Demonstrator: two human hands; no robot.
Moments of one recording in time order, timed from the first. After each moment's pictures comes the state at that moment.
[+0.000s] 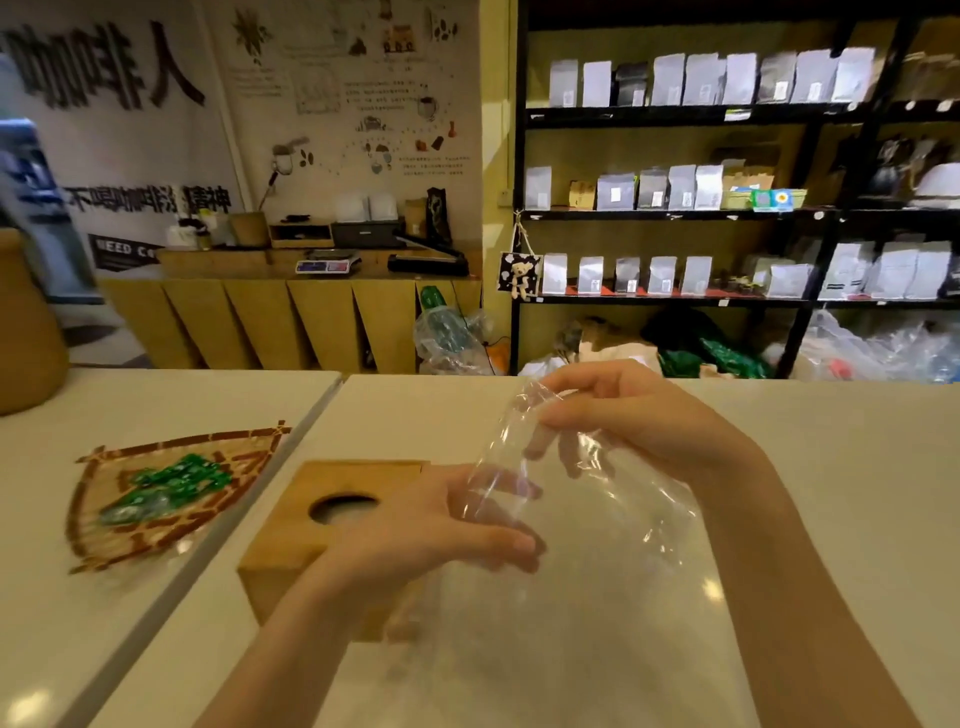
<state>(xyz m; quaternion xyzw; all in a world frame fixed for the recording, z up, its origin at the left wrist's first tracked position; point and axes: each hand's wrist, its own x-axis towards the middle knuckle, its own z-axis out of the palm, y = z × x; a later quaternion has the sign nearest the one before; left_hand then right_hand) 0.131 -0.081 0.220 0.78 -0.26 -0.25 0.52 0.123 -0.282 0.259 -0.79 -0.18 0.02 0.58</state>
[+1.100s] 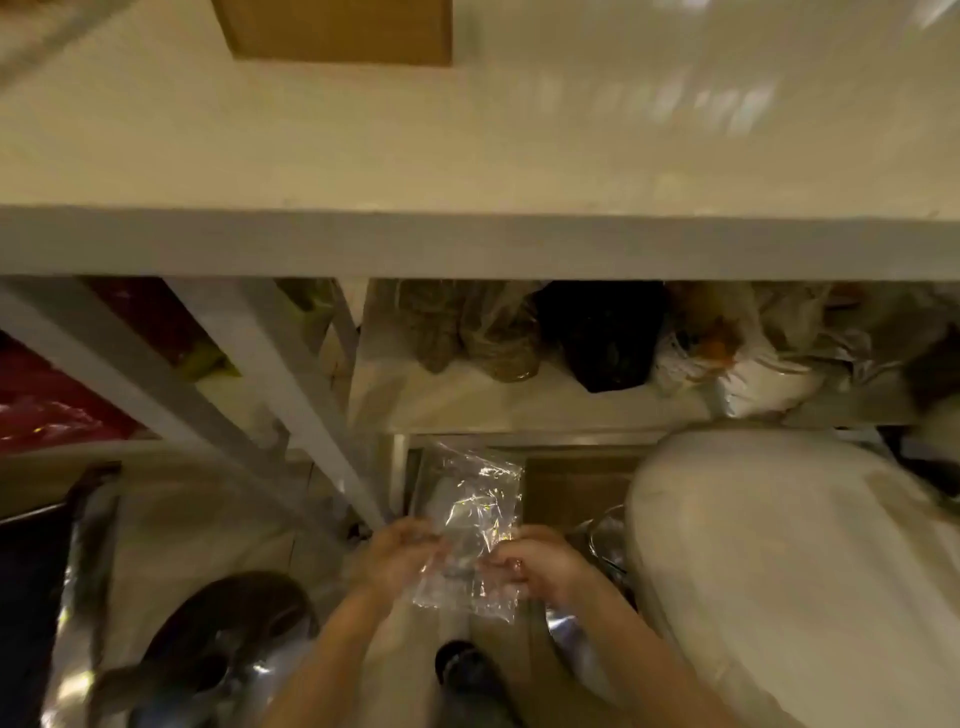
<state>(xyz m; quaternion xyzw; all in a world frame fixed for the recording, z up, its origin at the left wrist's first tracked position) -0.043 0.047 -0.266 0.72 0.16 -0.34 0.58 -0.093 -0.139 -0.255 -0.56 0.34 0.33 0.68</state>
